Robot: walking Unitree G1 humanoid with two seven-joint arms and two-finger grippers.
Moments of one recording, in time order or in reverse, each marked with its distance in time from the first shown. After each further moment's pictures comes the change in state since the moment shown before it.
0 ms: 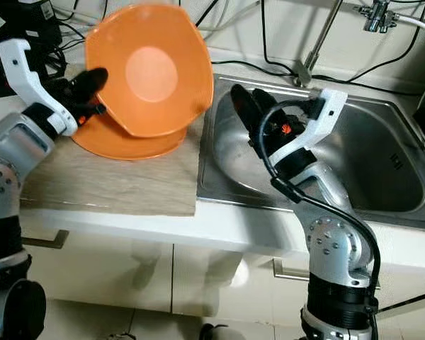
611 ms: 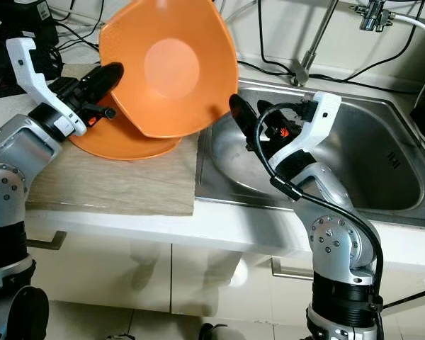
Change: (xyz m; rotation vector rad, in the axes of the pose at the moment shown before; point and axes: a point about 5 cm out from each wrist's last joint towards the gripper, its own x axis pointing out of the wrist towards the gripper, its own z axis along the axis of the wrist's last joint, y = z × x) left arm -0.003 -0.023 0.002 -0.008 -0.060 -0.207; right arm -0.002 -0.017 -0.007 -0.065 0.082 -0.143
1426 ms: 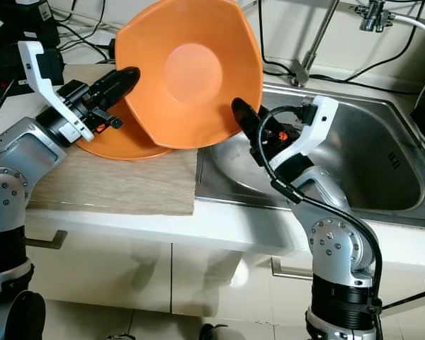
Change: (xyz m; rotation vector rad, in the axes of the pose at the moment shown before) left arm 0.001 -0.014 -0.001 -0.006 0.013 -0.140; right arm -0.002 0.003 -0.004 0.053 0.004 0.053
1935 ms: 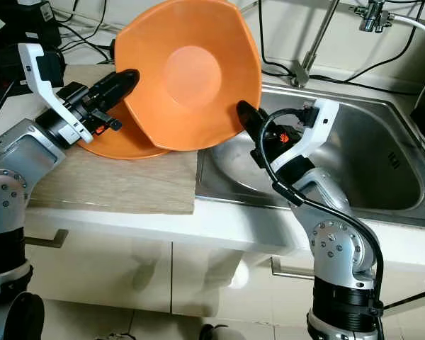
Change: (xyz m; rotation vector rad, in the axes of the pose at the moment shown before) left arm -0.002 0.001 -0.002 -0.002 0.005 0.004; right arm -0.002 -0.001 0.000 0.008 -0.003 0.011
